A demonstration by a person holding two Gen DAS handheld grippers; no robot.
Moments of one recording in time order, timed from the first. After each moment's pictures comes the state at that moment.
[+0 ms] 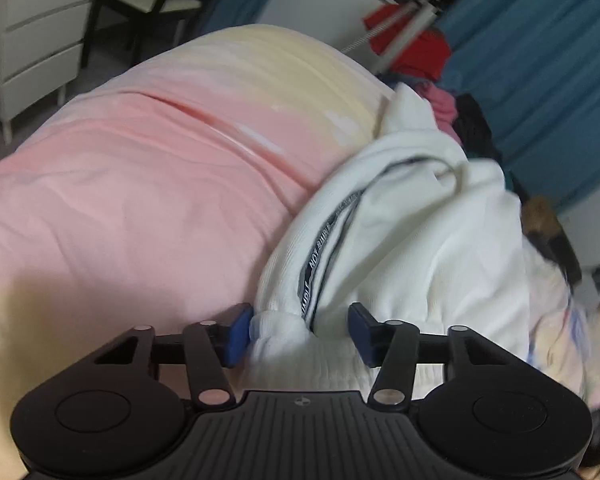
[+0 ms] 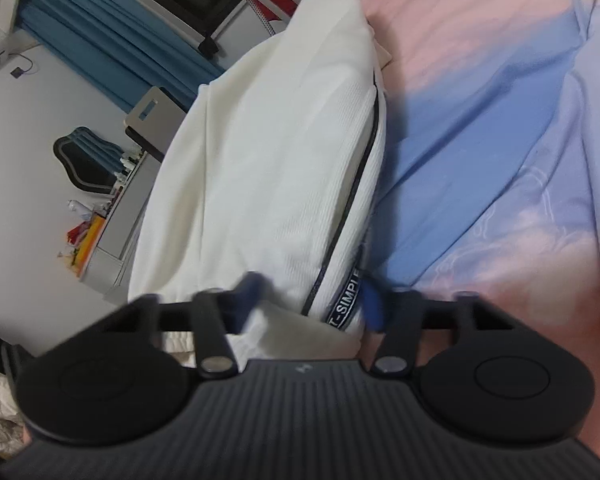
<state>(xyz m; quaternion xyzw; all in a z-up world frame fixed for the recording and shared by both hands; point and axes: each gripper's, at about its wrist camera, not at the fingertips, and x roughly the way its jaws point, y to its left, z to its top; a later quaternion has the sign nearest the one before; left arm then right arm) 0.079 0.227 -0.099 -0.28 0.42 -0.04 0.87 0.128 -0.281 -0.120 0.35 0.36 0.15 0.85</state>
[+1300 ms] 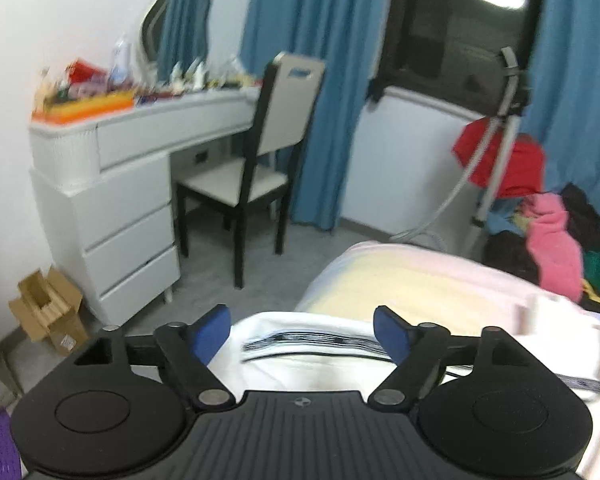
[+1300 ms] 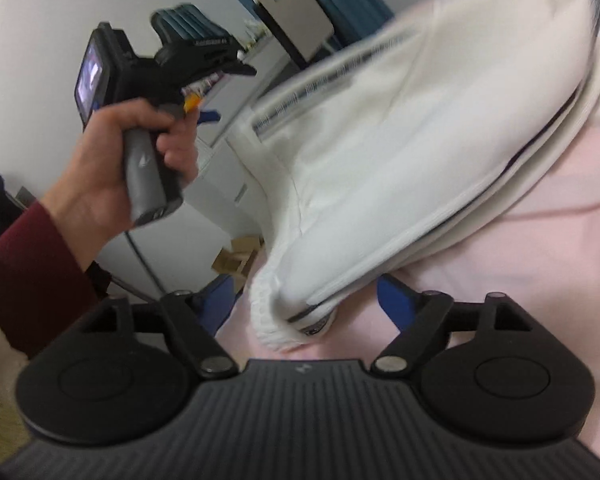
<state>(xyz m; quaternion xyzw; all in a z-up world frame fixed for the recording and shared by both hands) 0.236 0.305 0.020 -0.10 0.27 0.14 0.95 0.184 0.005 -0.051 0.24 0.38 0.32 0.84</state>
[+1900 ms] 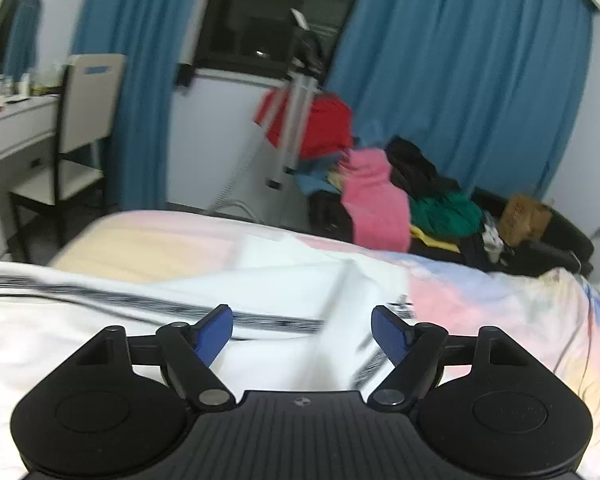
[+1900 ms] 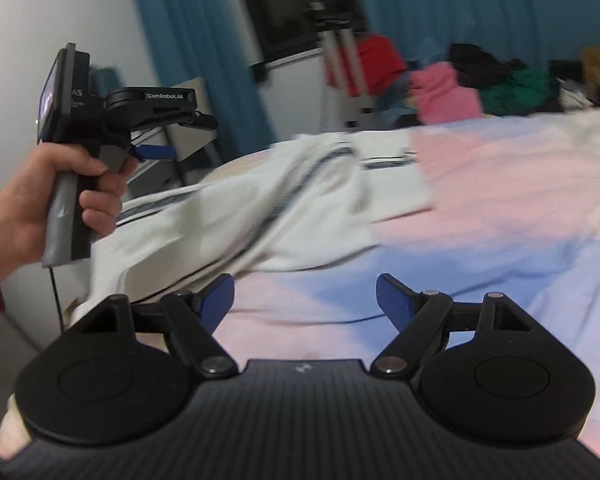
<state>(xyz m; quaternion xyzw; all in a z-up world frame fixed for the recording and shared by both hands) 0.238 0.011 0.012 -0.08 0.28 -0.08 0.95 0.121 -0.237 -0.030 0.13 0.26 0.12 0.95</state>
